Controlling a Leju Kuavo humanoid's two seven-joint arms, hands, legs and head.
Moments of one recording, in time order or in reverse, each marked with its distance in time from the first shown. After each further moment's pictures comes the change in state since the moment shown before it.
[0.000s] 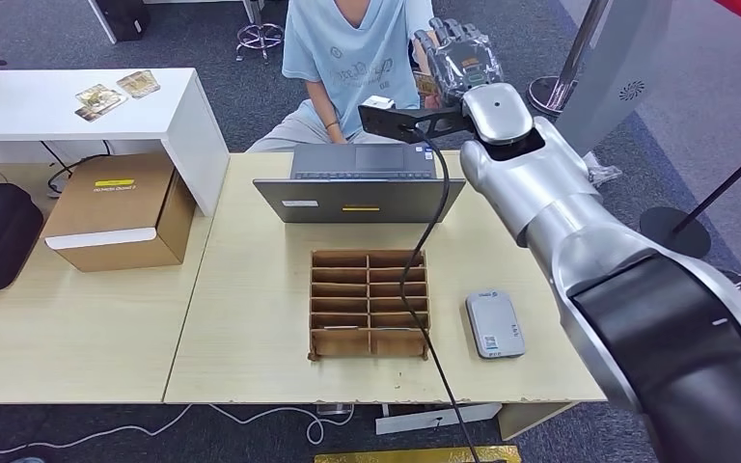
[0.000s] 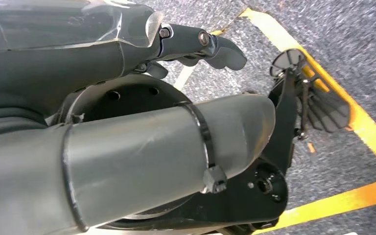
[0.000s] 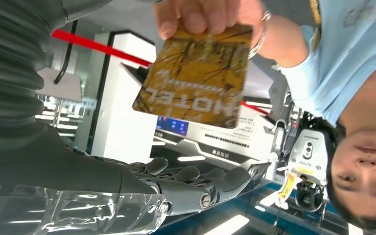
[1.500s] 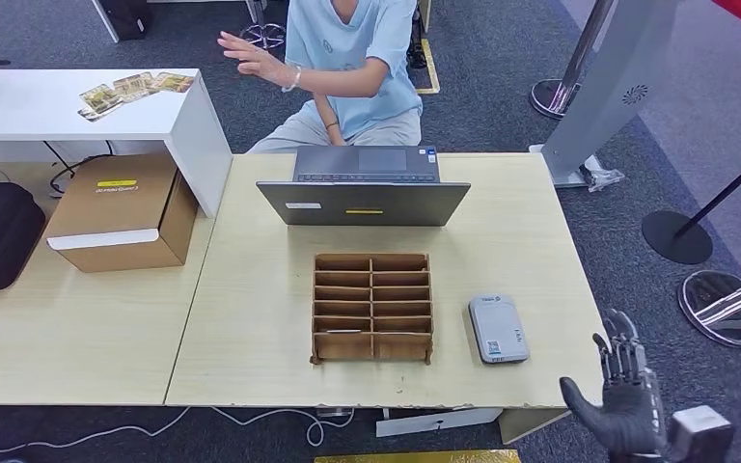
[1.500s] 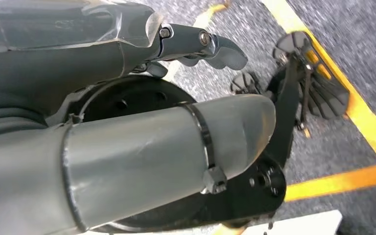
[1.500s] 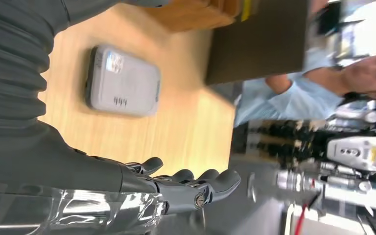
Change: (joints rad) left arm 0.049 0.001 0.058 0.000 0.053 -0.096 0.002; right arm 1.632 -0.075 -0.808 -1.357 -1.212 0.240 -0.613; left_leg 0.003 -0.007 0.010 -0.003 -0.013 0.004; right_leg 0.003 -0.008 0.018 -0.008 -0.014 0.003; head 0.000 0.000
